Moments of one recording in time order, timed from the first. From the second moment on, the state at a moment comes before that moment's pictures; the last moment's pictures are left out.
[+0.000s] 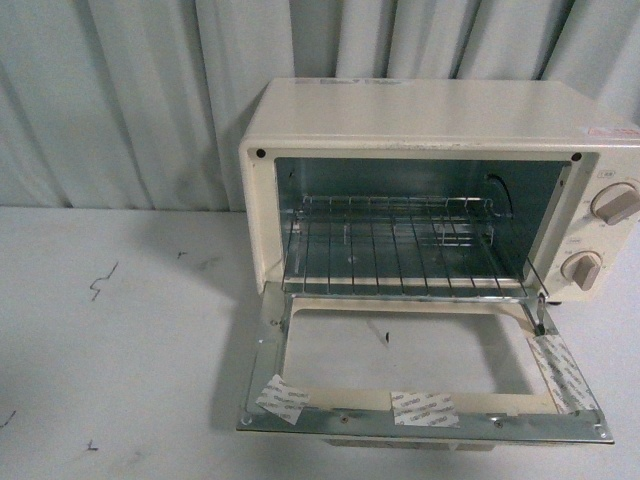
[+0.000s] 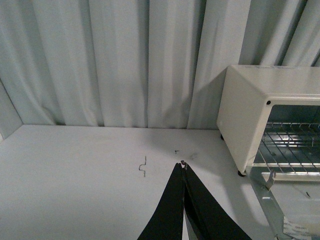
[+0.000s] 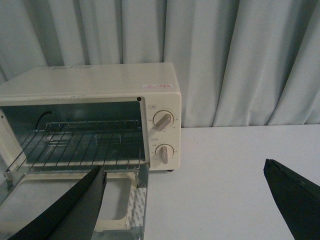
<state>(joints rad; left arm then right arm) 0.00 0.01 0.01 0.00 0.00 -0.02 0.00 0.00 0.01 0.00 0.00 0.01</state>
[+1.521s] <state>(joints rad) 0.00 0.01 0.01 0.00 0.00 -0.02 0.00 0.00 0.01 0.00 0.00 0.01</state>
